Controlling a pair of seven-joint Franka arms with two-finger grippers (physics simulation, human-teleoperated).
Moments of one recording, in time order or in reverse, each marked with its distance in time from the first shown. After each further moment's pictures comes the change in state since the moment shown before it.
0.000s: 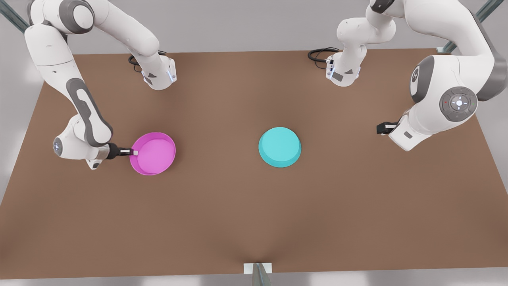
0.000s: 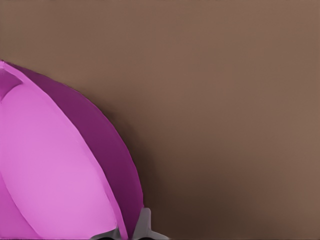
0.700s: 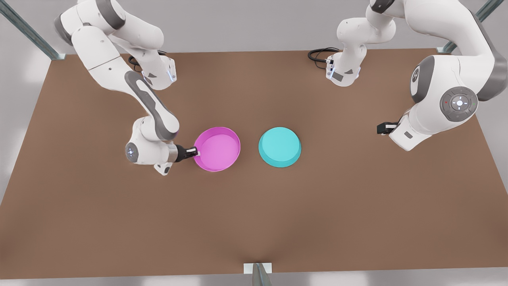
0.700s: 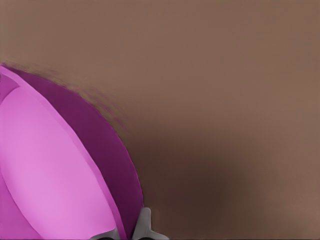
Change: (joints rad) left arm 0.002 0.000 0.000 0.000 0.000 0.000 0.000; right arm 0.566 -0.002 0.054 0.146 0.236 0.042 0.212
